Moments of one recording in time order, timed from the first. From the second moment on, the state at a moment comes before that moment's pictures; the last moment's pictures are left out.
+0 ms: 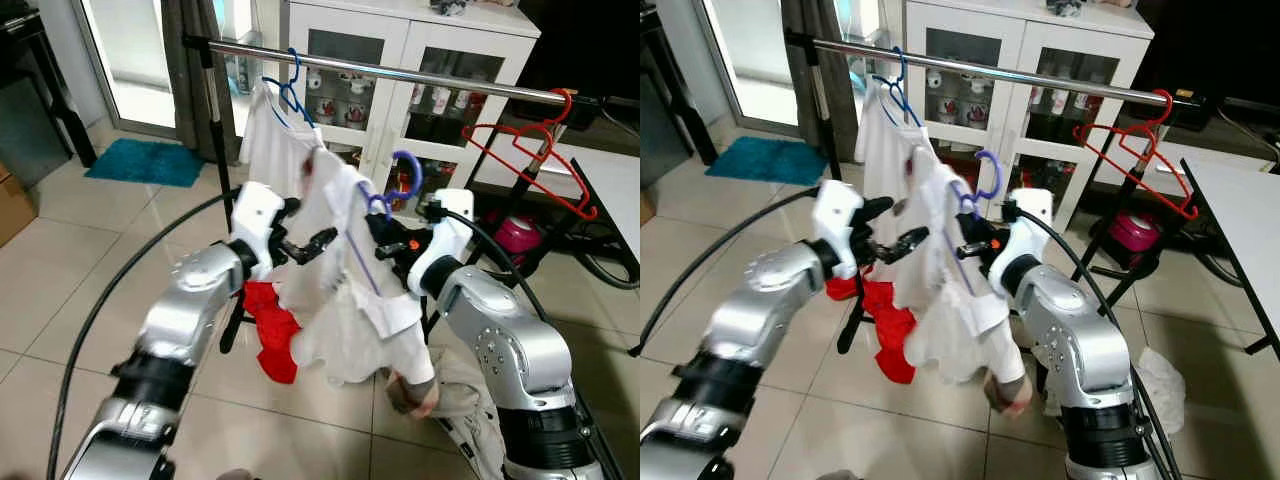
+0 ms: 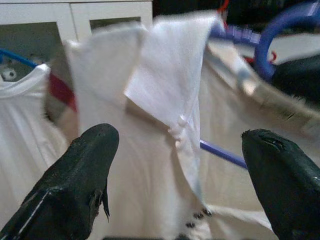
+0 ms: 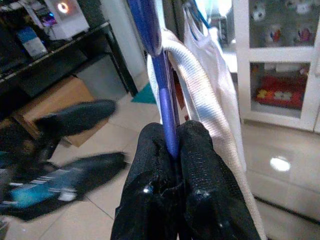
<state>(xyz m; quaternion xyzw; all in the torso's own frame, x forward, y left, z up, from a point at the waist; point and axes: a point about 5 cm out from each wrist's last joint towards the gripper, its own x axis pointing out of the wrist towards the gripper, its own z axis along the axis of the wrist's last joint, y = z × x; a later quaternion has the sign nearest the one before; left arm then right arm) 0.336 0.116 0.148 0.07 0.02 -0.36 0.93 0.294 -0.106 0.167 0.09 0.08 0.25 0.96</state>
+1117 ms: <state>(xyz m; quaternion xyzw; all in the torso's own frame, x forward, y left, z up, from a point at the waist) 0.353 0.103 0.152 0.13 -0.05 -0.35 0.93 0.282 -0.091 0.167 0.09 0.08 0.28 0.95</state>
